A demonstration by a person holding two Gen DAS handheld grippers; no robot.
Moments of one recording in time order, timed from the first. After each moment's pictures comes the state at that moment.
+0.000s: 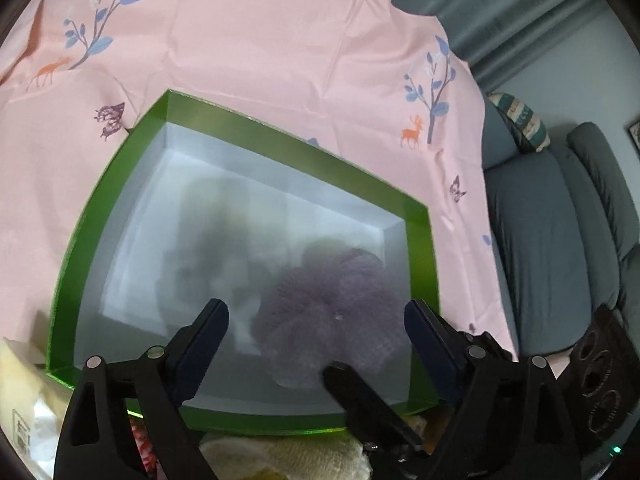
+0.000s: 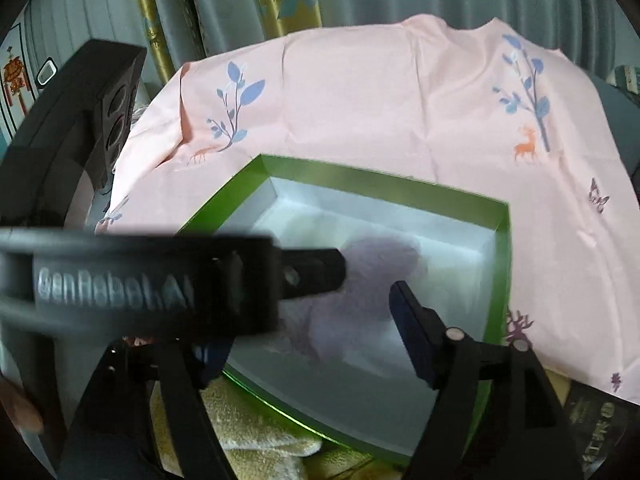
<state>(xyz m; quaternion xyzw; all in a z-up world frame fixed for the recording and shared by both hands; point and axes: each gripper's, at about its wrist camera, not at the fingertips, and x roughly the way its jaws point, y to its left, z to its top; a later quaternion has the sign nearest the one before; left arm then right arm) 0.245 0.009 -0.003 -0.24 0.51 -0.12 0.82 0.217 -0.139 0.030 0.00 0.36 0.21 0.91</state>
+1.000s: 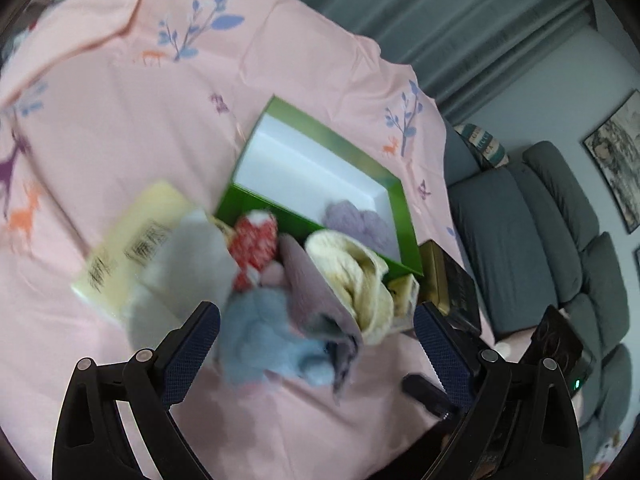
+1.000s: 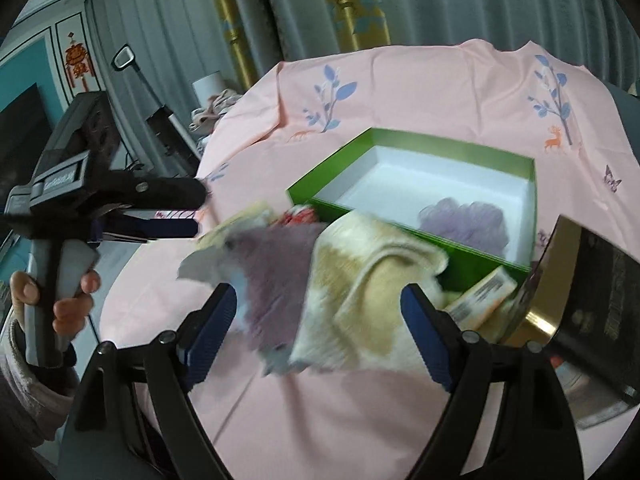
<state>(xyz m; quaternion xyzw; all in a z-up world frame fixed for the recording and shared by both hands) 0.071 0.096 0.019 -0.29 0.44 -0.14 0.84 0.060 -0.124 0.026 -0.01 0.33 0.32 0.89</state>
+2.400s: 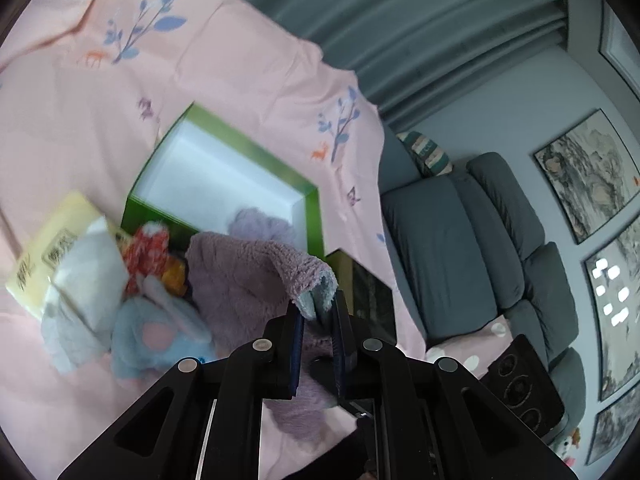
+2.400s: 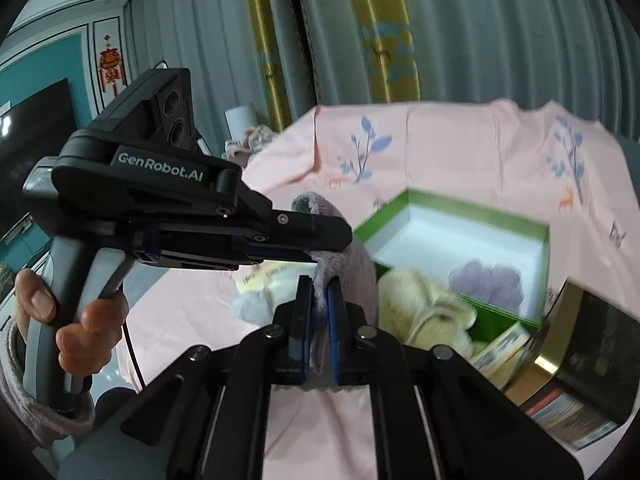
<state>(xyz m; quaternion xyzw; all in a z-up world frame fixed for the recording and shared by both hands) 0.071 0.057 0.080 -0.34 0.40 -0.22 0.82 0.036 -0.104 0.087 -0.02 0.23 0.34 0.91</state>
